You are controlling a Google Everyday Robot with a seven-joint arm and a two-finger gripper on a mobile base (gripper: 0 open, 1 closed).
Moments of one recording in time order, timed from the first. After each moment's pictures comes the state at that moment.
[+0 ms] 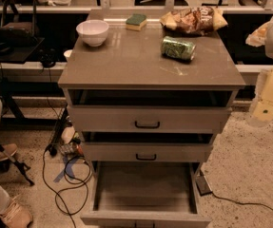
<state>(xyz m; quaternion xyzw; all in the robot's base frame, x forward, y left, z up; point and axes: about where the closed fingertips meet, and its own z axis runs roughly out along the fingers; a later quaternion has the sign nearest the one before) 0.438 -0.216 0.977 -0.60 0.78 -0.04 0.16</state>
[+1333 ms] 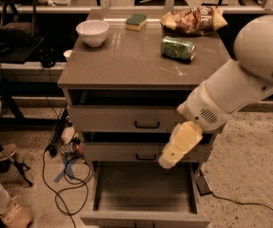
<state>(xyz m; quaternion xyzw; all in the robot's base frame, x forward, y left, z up) 0.427 -0.090 0.832 -0.53 0.81 0.20 0.16</state>
